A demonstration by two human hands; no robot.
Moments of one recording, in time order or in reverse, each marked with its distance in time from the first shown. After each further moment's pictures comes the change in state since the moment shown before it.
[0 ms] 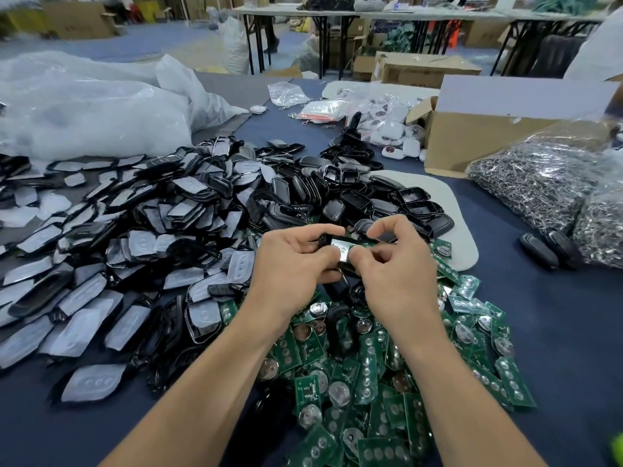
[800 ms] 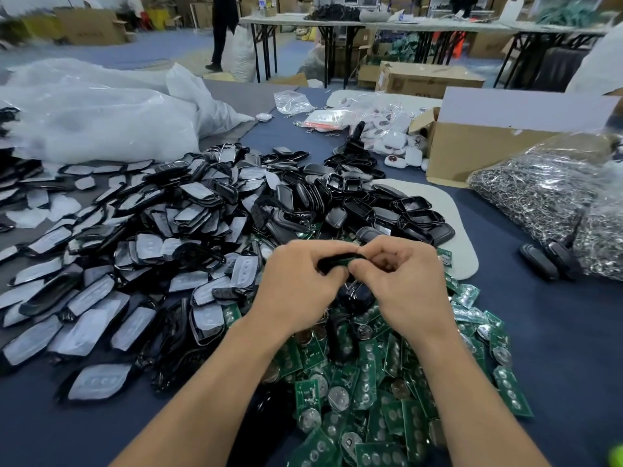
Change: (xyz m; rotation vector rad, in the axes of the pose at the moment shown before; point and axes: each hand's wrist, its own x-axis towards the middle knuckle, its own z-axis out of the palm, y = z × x) left_hand -0.005 0.008 0.001 0.596 -0.041 0.218; right_hand 0.006 0.004 -0.018 0.002 -0.131 -0.147
